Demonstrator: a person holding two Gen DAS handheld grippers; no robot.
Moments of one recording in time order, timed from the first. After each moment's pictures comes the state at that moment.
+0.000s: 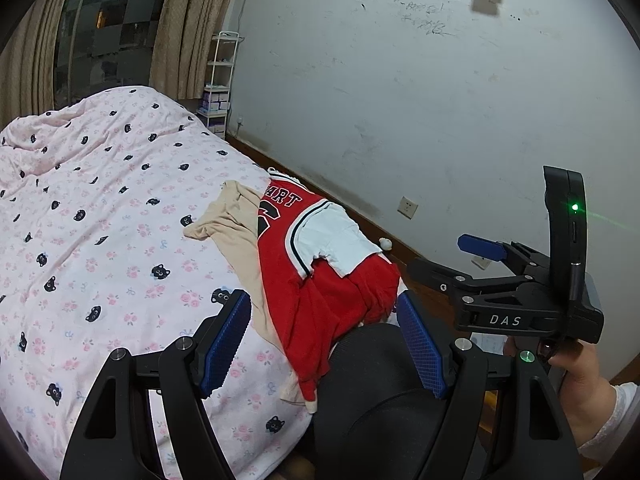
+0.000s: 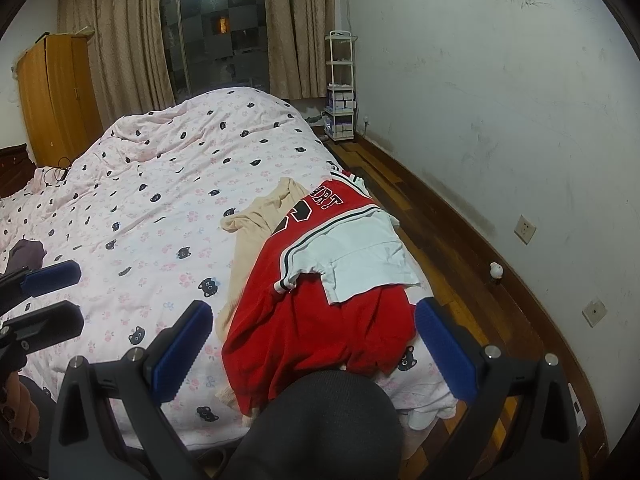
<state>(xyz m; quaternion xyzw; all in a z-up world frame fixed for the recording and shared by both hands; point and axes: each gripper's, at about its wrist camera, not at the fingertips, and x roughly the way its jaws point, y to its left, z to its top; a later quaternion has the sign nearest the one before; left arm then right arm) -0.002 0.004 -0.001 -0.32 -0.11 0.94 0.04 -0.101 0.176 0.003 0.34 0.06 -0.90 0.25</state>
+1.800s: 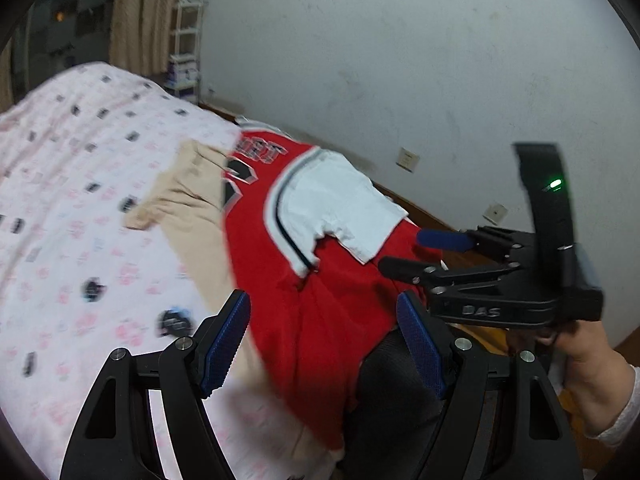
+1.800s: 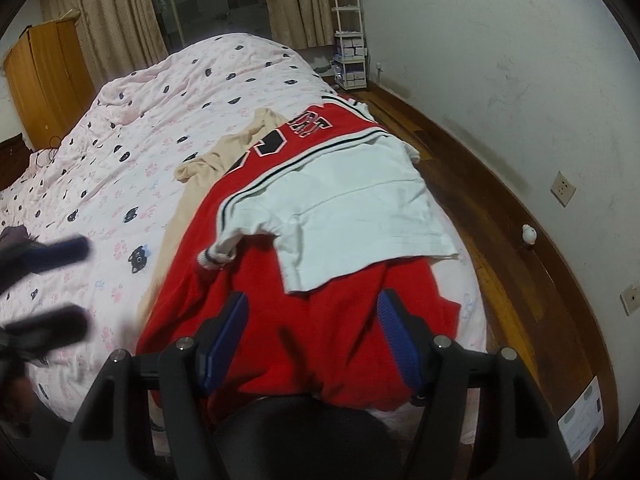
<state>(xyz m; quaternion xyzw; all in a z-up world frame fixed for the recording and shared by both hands) -0.128 0.022 -0.096 -0.39 -0.07 0.91 0.09 -0.210 0.163 -0.118 0.43 0.06 -0.86 0.27</state>
